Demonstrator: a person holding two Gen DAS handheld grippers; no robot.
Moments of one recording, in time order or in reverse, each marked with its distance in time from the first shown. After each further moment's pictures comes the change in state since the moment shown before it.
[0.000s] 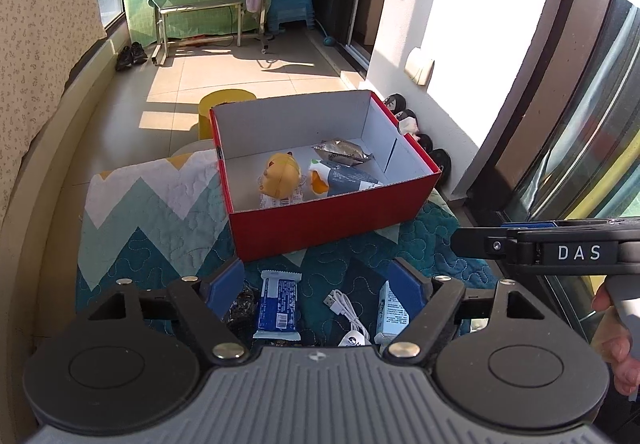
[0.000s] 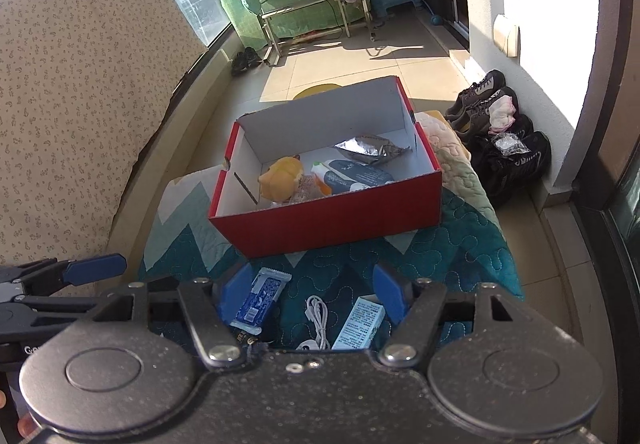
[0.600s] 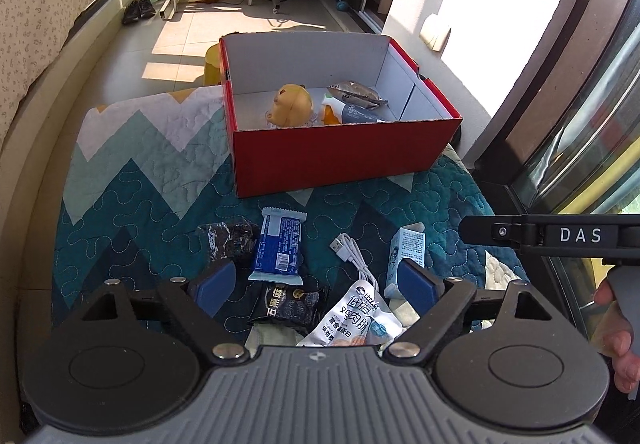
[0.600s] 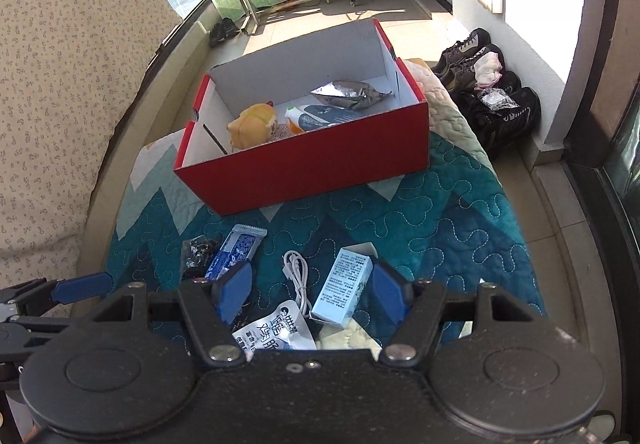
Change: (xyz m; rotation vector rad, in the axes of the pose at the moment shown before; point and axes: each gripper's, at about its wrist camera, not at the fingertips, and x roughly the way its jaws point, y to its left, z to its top) left arm 0.033 0.012 -0.046 -0.069 0.097 -0.004; right arm 0.034 -0.010 -0.032 0.037 0.093 -0.051
